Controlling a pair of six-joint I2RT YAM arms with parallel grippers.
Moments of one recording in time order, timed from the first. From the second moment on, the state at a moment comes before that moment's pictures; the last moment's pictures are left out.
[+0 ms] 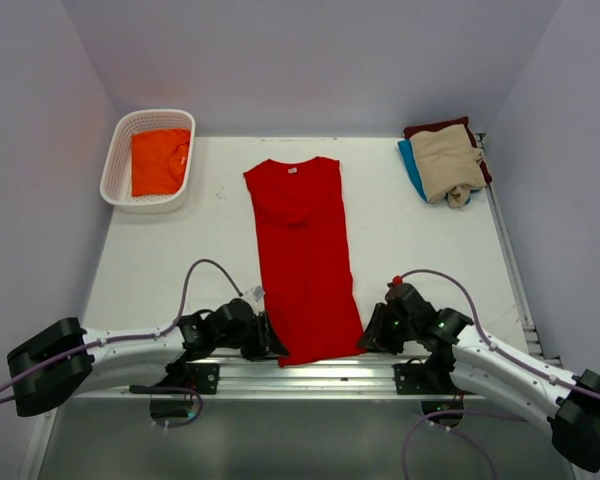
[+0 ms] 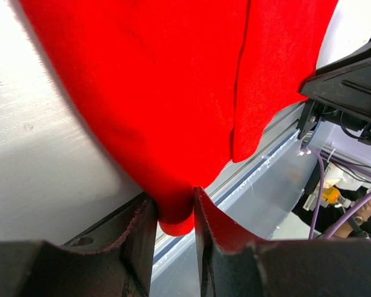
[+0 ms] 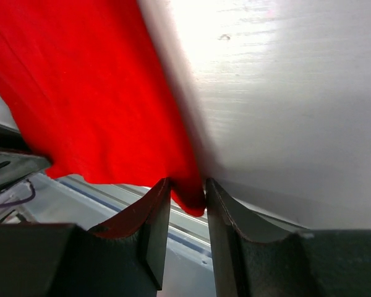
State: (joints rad) left arm -1.05 1.00 0.15 0.08 0.22 -1.28; right arm 0.76 0.72 0.25 -0.57 -0.20 1.09
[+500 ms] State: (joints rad) left arm -1.10 0.99 0.13 0.06 0.25 -1.32; right arm 0.76 0.75 0.23 -0.48 -0.22 1.10
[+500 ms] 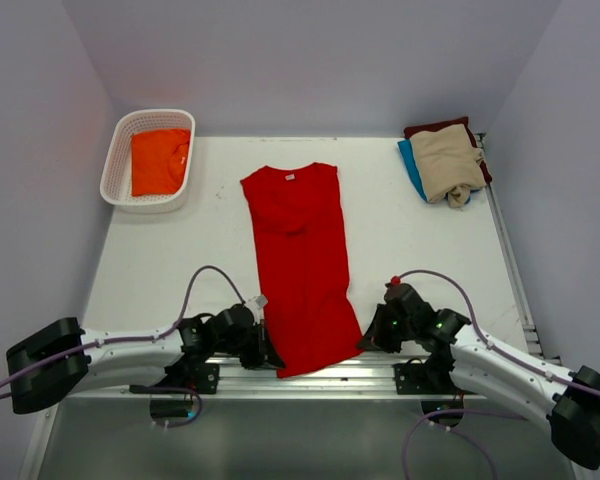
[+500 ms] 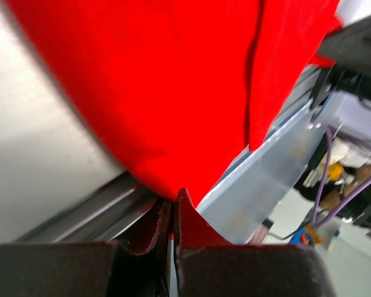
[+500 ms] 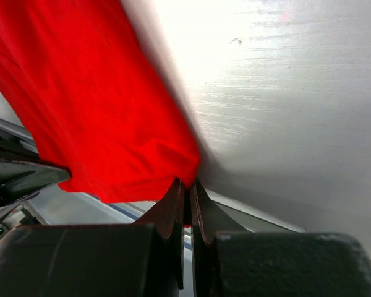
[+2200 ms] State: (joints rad) left arm -0.71 1.17 0.50 -0.07 -0.24 -0.63; right arm 0.70 1.41 0.83 -0.24 0.04 0.69
